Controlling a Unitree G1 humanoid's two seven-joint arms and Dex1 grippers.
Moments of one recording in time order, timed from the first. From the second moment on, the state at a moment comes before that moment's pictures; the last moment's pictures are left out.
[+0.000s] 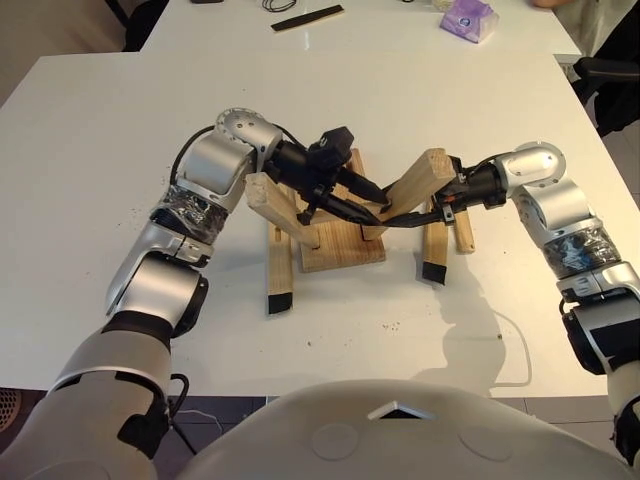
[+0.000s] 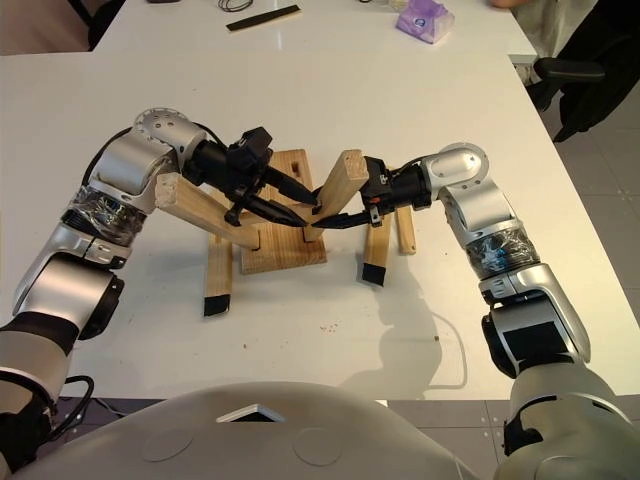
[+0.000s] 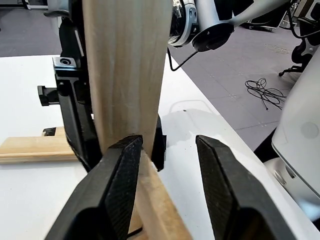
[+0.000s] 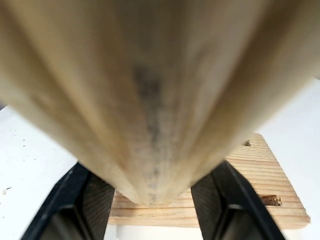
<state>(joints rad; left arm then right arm) -0.78 0.43 -0.43 0.37 -0.46 0.36 -1.57 -0.57 -0.61 0.40 0.35 0.42 -0.09 1.45</state>
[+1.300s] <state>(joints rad) 0.14 0.78 0.10 -0.44 -0.43 0.30 -1.09 -0.46 -0.68 0.35 0.15 0.42 0.03 1.34</state>
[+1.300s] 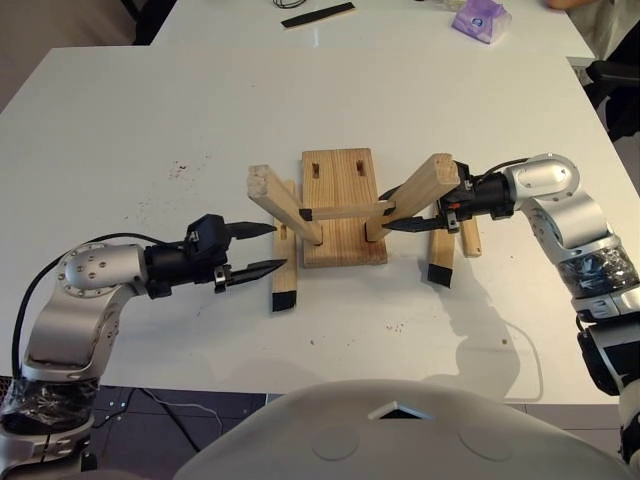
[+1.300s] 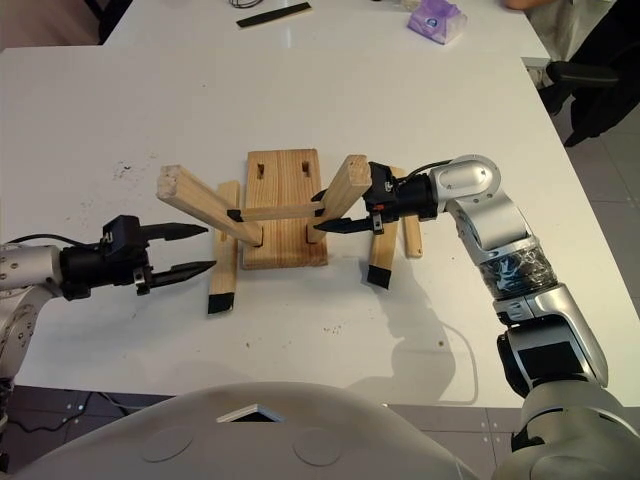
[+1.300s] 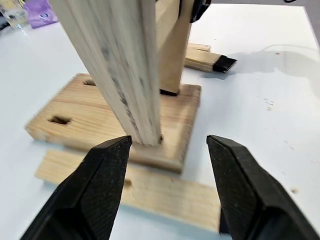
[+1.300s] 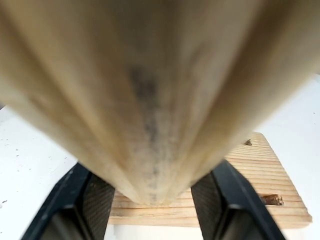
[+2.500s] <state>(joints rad) -0.28 0.69 -0.26 -0.40 -0.02 0.50 -1.02 -0.57 -0.68 0.36 0.30 0.42 0.05 1.35</state>
